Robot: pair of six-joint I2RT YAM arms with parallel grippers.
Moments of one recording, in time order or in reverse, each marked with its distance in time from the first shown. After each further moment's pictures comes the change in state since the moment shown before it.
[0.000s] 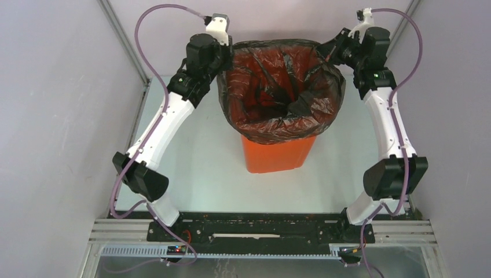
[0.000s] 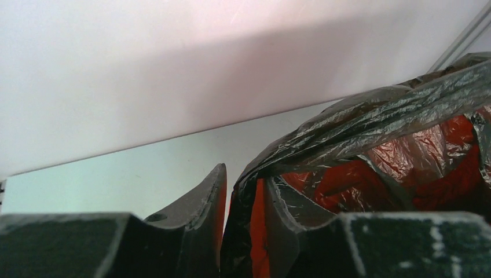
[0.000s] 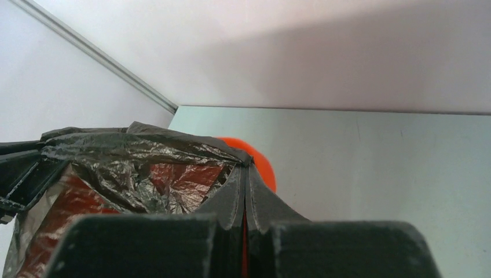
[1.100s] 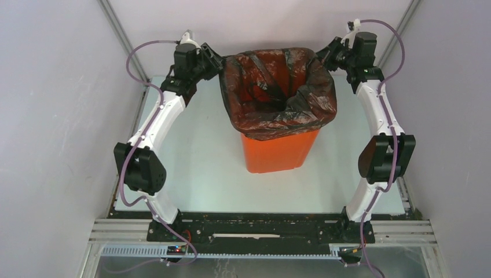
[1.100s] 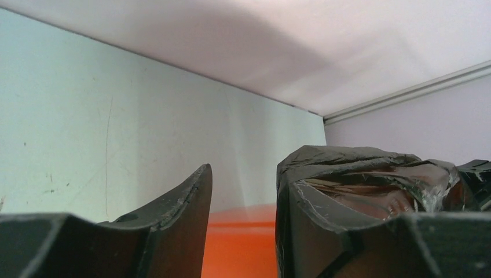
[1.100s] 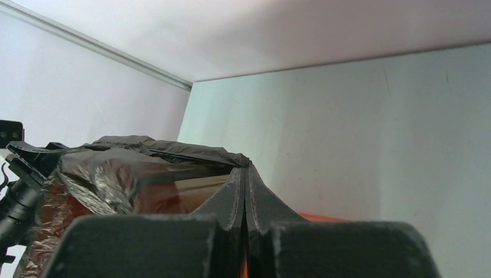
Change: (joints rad) left arm 0.219 0.046 -0.219 0.143 0.259 -0.698; right arm -0.036 0.216 0.059 0.019 -0.121 0.156
